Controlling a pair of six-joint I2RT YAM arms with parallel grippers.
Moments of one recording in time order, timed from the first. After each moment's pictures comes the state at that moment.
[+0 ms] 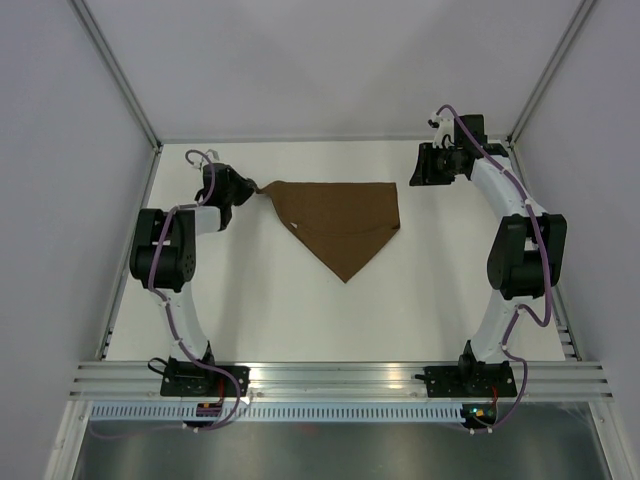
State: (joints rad) left arm -0.06 2.03 1.14 0.41 0.07 -0.77; right arm 0.03 1.92 1.64 -0.62 -0.40 0.02
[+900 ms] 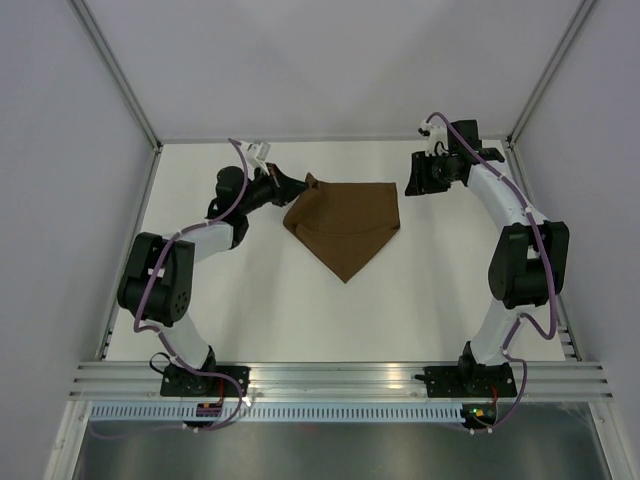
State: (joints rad) left arm -0.24 1.74 0.94 0.73 0.59 -0.53; right arm 0.07 1.85 1.58 -0.67 -0.40 -0.05
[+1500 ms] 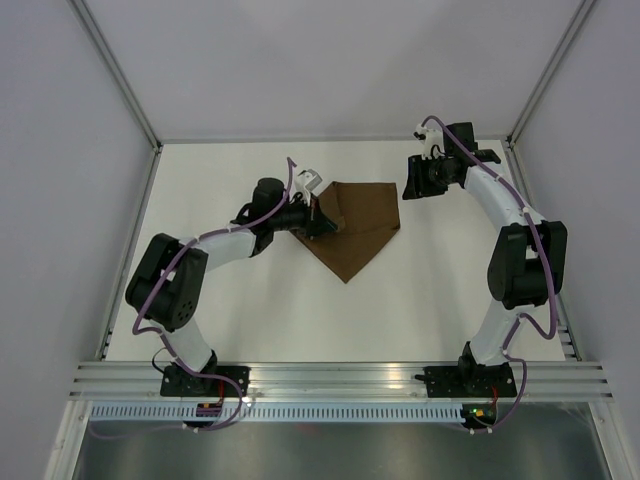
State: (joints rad) left arm -0.45 1.73 0.96 0.38 0.69 -0.21; right arm 0.09 1.84 1.56 -0.67 -0.40 -0.06
